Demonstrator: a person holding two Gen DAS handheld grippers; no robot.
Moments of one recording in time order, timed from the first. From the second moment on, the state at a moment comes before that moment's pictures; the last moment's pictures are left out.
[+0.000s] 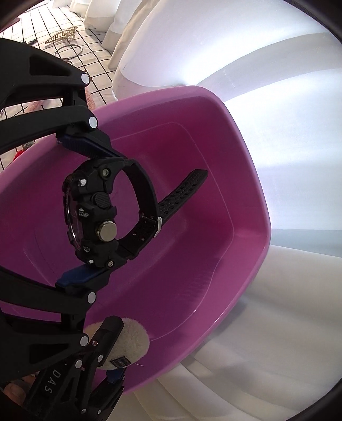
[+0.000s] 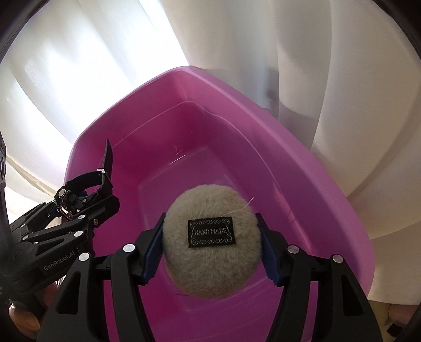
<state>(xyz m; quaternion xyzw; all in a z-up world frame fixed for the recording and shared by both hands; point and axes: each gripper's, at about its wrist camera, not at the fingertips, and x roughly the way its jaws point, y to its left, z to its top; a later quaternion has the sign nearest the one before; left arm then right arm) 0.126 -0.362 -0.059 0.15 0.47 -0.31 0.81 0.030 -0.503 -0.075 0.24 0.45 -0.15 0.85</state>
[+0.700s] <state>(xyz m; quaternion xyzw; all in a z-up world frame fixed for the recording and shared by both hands) 0.128 -0.354 -0.039 0.15 0.46 -0.31 0.82 0.037 -0.500 -0.080 0.24 0.45 -0.15 0.84</state>
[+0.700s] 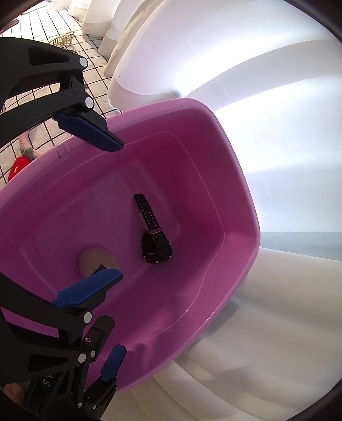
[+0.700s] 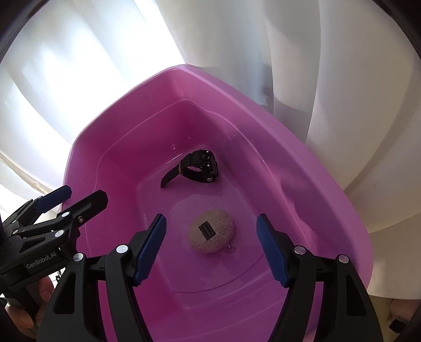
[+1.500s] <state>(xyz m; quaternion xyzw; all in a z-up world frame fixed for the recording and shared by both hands) 0.117 -0.298 0.001 0.11 0.45 -0.29 0.84 0.014 -0.468 -0.056 0.22 0.44 -0.13 0.86</state>
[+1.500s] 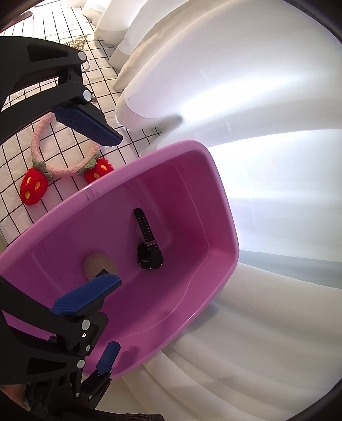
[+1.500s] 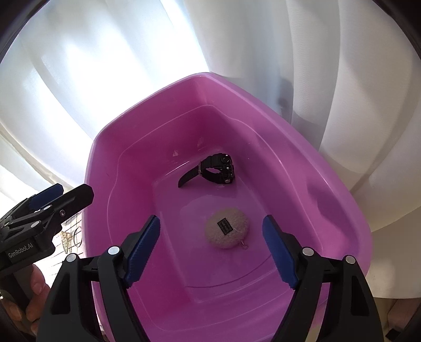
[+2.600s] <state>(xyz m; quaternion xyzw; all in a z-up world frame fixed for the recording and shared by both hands) 0.077 -0.052 -0.022 0.03 0.47 -0.14 0.87 0.016 -0.261 -0.042 0.12 0.45 0.03 0.88</state>
